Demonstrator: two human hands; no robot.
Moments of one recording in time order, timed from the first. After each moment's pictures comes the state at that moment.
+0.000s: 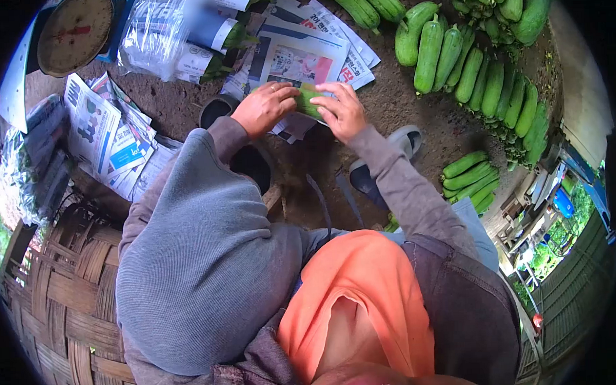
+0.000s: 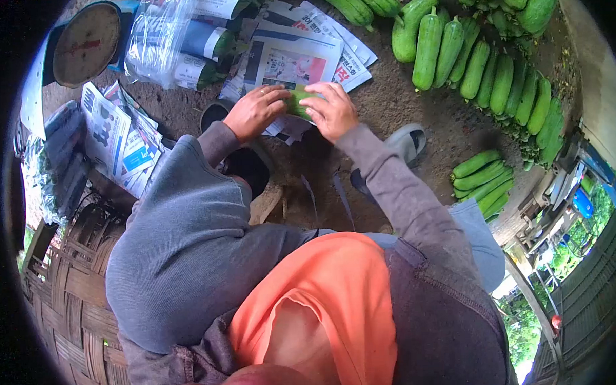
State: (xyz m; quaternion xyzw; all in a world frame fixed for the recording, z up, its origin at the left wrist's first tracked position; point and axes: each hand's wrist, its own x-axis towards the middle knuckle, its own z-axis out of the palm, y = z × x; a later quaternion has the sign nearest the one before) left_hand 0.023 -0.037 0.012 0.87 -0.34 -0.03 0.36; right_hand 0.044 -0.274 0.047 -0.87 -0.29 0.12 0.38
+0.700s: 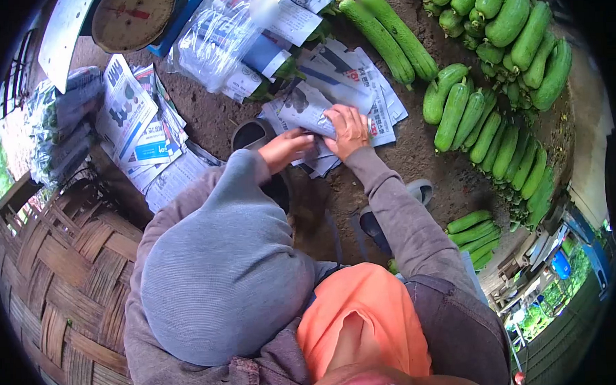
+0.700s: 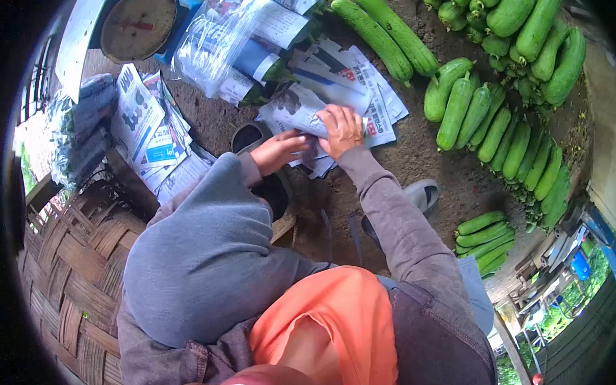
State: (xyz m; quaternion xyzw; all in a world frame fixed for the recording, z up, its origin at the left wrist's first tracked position) left_hand -0.012 -0.037 0.012 0.36 0.33 -0.37 0.79; right_hand 0.068 -0.228 0.006 -0.90 -0.34 0.12 0.27
